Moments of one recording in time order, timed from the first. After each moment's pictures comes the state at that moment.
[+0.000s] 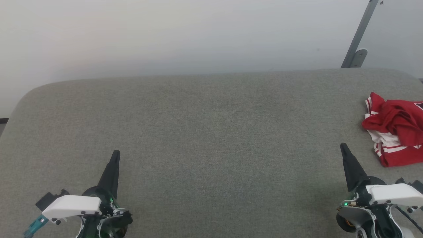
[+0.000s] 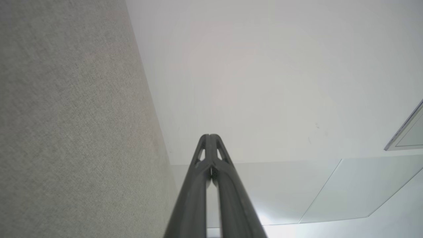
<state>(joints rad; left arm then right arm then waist) -0.10 0.05 0.11 0.25 -1.61 -0.13 0.11 -0.11 -0.05 -0.11 0.24 1.61 0.13 0.11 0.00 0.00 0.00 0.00</state>
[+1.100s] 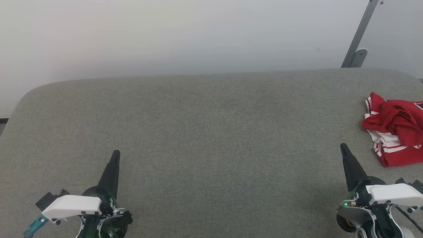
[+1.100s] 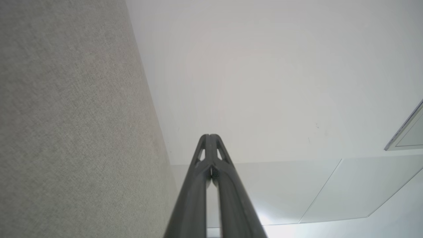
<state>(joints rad) -0.10 0.05 0.11 0.25 -1.61 -0.13 0.11 -0.11 -0.05 -0.11 0.24 1.61 0.13 0.11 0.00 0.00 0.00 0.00</state>
